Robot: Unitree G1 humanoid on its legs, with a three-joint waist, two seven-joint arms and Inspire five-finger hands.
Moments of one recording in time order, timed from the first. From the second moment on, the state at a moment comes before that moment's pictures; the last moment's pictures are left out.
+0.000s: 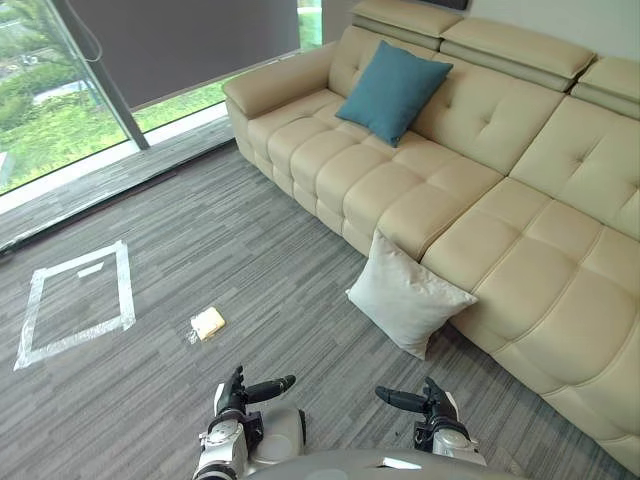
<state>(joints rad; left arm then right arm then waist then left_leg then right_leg) 0.03 -0.01 0.28 0.99 -0.03 -0.08 0.08 0.06 0.02 -0.14 0.96 -0.02 -0.01 -0.16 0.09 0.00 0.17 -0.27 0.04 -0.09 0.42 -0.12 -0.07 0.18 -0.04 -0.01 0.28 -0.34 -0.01</state>
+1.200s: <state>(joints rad) 0.02 0.01 0.21 1.03 0.01 -0.07 0.08 0.04 -0.01 -0.19 0.99 -0.01 -0.02 -0.17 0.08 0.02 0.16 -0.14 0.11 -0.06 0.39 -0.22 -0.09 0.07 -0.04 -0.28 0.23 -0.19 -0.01</state>
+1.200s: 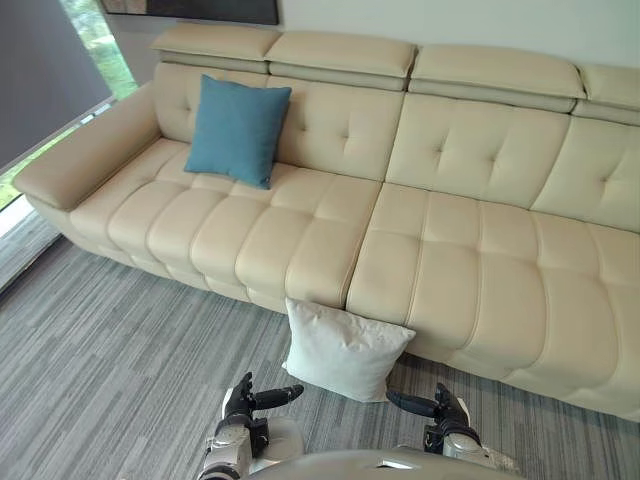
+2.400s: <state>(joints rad) -0.35 0.16 0.18 0.90 -0.21 -0.10 0.19 -0.36 -0.14 -0.12 0.86 0.16 -0.04 -0.28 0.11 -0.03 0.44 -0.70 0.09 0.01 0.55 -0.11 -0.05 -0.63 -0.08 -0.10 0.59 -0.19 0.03</state>
